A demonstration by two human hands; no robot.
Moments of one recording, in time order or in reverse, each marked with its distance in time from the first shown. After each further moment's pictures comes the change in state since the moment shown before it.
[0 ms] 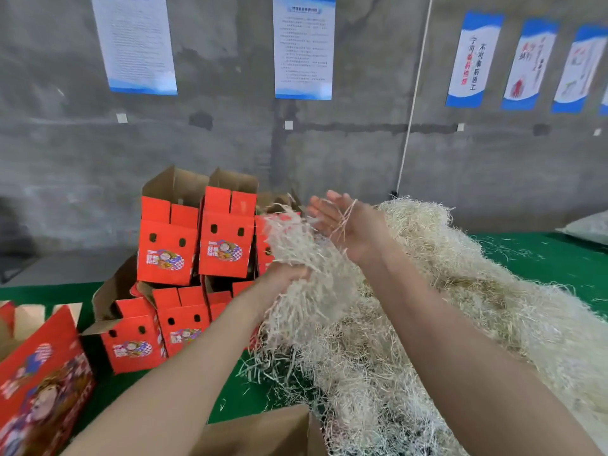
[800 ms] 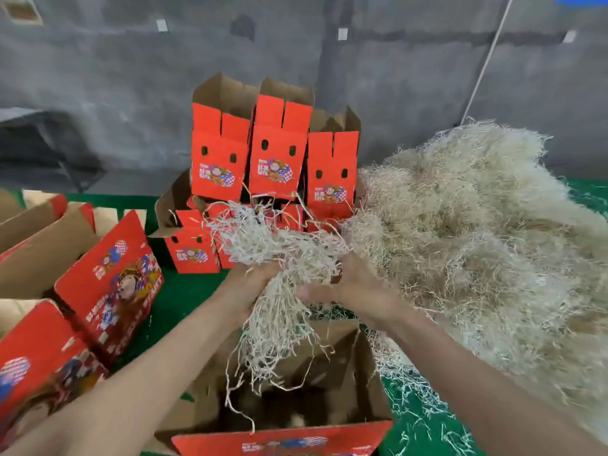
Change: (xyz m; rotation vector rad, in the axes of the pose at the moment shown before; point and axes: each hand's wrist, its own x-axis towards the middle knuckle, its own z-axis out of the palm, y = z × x) left_hand -0.114 -0.094 -0.048 -0.222 0.317 -0.213; right_hand -0.091 0.154 -0.037 -0.934 -0.363 0.270
